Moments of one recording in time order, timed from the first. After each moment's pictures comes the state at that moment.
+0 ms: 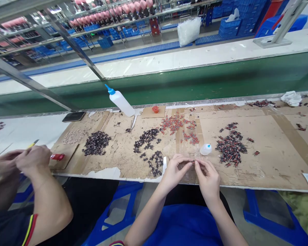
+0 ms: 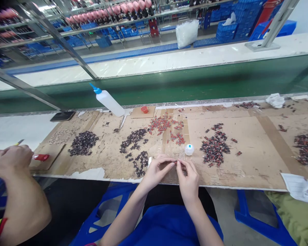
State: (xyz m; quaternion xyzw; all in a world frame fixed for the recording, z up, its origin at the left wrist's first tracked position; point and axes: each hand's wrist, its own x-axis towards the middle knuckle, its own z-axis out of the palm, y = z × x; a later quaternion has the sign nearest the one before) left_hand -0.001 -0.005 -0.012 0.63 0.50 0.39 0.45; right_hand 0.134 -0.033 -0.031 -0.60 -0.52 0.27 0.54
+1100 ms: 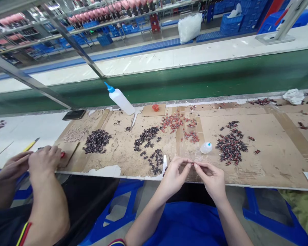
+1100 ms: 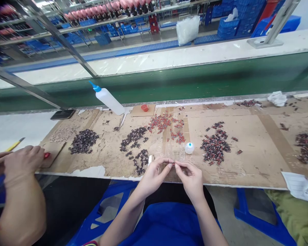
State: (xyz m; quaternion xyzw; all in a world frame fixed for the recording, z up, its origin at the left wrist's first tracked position) left_hand 0.001 -0.023 0.004 0.59 0.53 0.38 0.47; right_hand 0.144 -0.033 -0.014 -0.52 -0.47 0.44 0.56
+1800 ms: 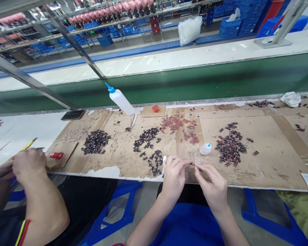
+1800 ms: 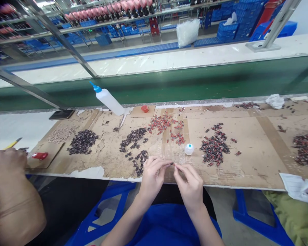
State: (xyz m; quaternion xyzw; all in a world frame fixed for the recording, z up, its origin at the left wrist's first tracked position) left_hand 0.005 -0.028 0.008 0.70 0.57 0.38 0.20; right_hand 0.143 -0.043 0.009 -0.52 -0.64 0.20 0.53
